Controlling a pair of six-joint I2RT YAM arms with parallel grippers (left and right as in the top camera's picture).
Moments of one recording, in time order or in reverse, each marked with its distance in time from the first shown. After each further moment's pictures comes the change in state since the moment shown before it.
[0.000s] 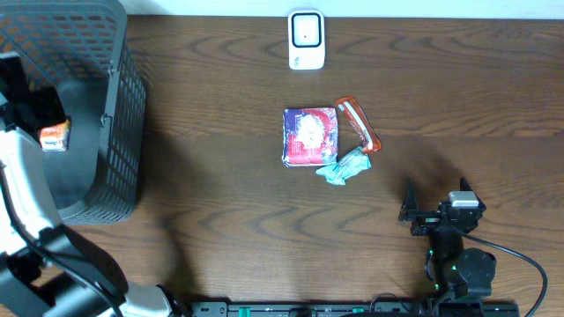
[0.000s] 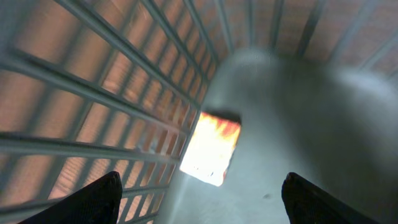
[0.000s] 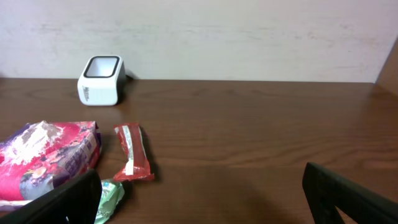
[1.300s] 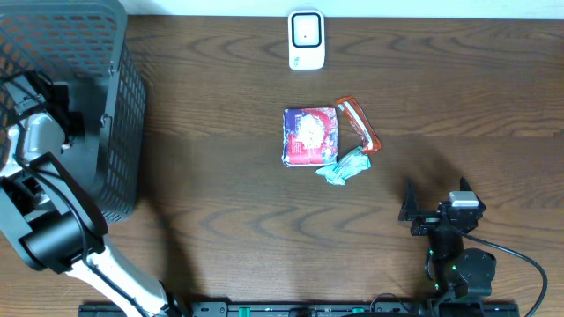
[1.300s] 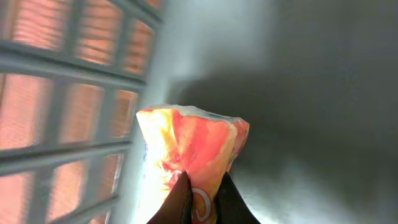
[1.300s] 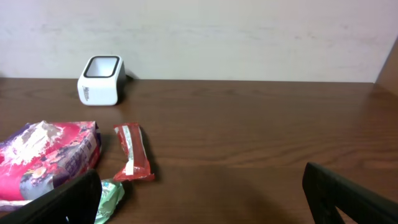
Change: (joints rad) left arm -0.036 0.321 -0.008 0.157 -0.099 0.039; right arm 0.000 0.000 0.000 0.000 0.000 0.000
